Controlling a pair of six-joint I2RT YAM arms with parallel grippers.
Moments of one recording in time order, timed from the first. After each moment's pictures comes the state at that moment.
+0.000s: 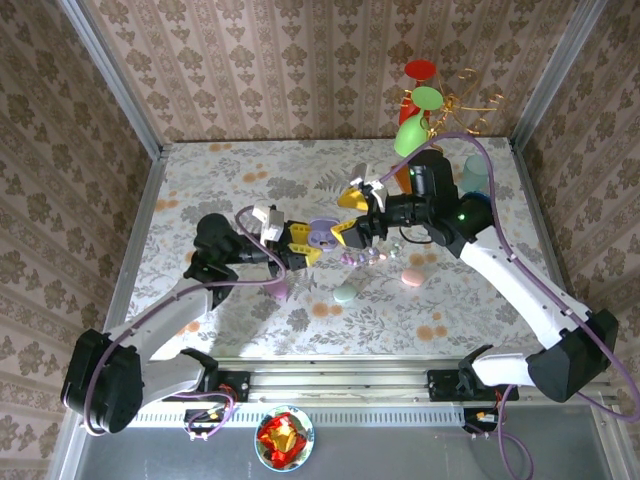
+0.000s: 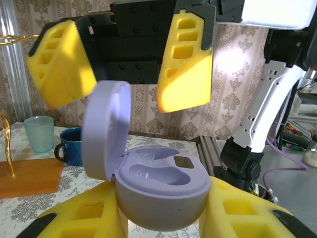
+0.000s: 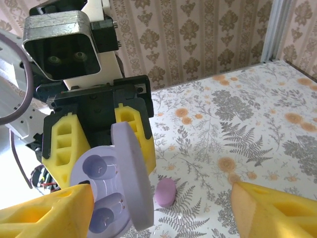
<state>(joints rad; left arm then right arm) -0.52 1.14 0.61 0.69 1.09 -0.23 0.48 1.30 1.27 -0.40 -0.79 -0.20</state>
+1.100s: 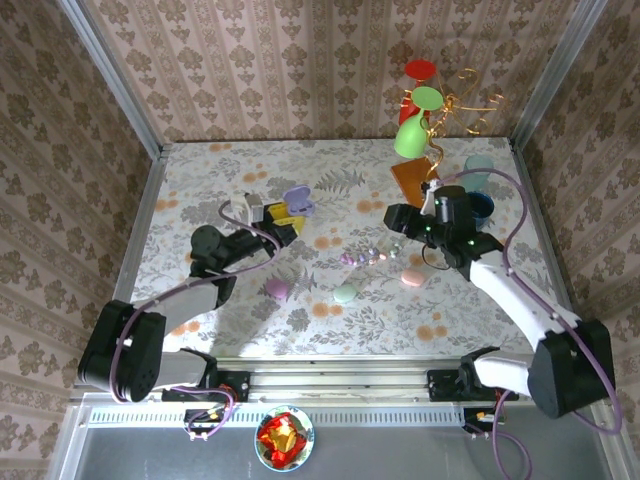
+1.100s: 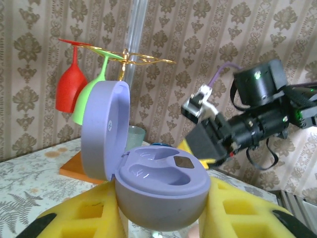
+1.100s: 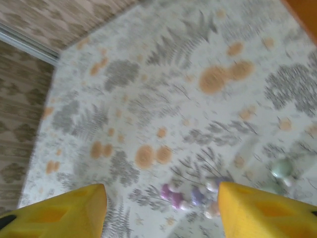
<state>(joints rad) -0.39 1.29 0.47 1.12 0.78 -0.43 0.27 1.25 0.84 -0.21 -0.24 0.62</state>
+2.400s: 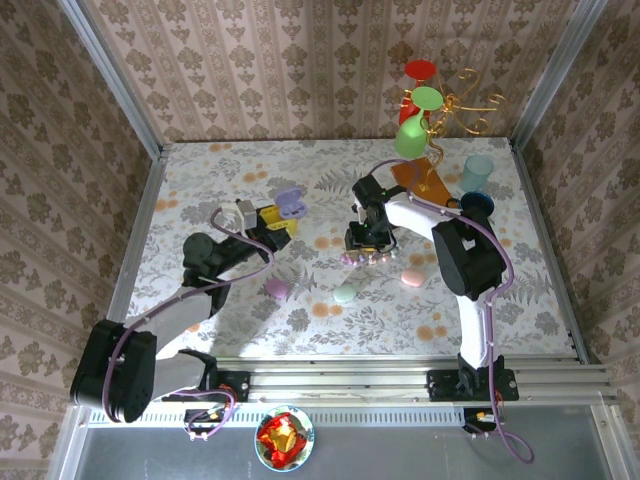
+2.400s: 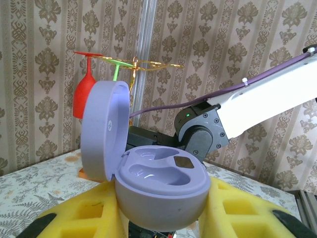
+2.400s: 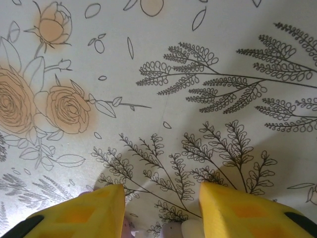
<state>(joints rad) -0.38 1.19 0.42 1.06 0.75 -0.35 0.45 2.07 1.47 -0.74 -0.21 0.37</state>
